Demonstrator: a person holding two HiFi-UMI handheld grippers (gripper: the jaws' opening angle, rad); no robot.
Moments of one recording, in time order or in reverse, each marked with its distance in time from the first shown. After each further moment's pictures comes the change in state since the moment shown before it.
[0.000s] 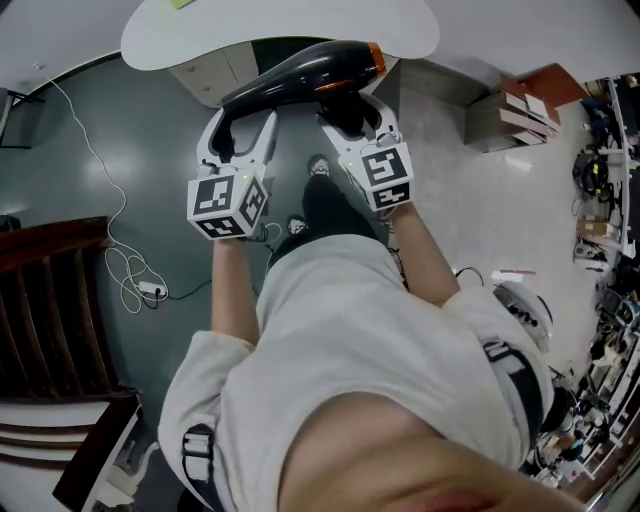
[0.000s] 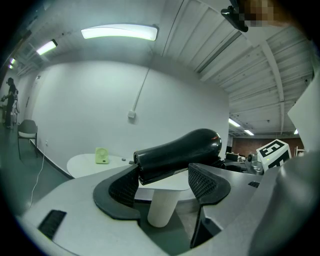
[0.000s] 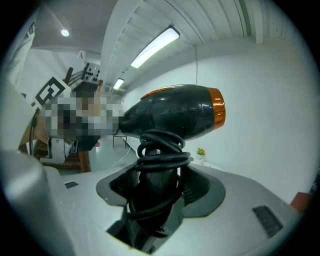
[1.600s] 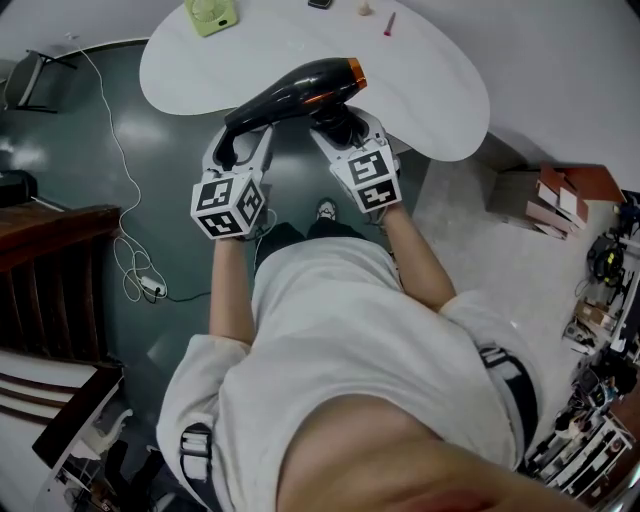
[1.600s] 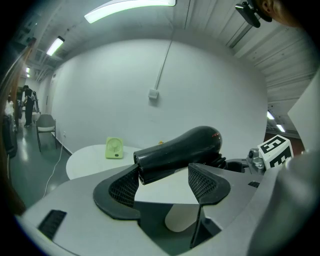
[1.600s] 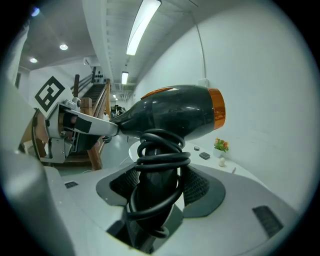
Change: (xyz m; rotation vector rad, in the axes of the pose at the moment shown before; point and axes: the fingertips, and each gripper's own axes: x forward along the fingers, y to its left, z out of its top) left arm 0.271 0.140 -0.006 -0.087 0.154 0.261; right arm 0.281 -0.165 -0.023 0.034 0.114 0.286
